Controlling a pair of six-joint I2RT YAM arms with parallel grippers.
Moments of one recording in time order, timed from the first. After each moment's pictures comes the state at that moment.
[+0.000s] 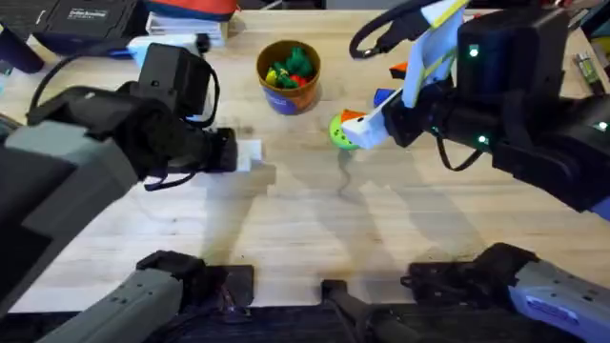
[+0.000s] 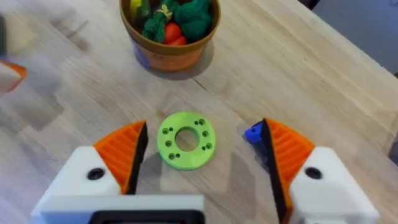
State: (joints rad) left arm -0.21 1.10 0.73 -0.87 -0.04 -0.28; right arm 0.55 1.04 0.76 -0.36 0.05 -0.19
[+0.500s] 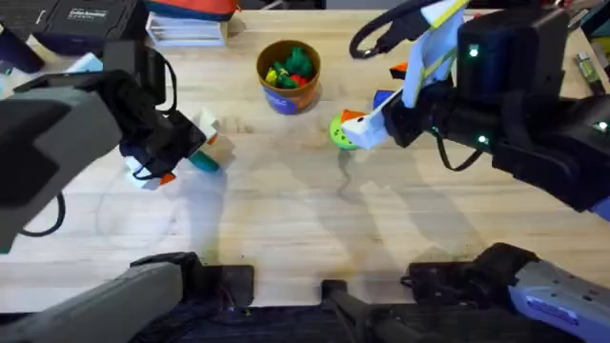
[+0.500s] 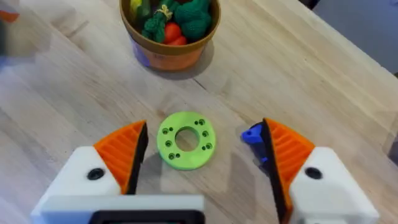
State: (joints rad) left arm 0.09 1.29 0.76 -0.81 -0.08 -0.78; right arm 0.55 1.04 0.76 -0.36 0.05 -0.19
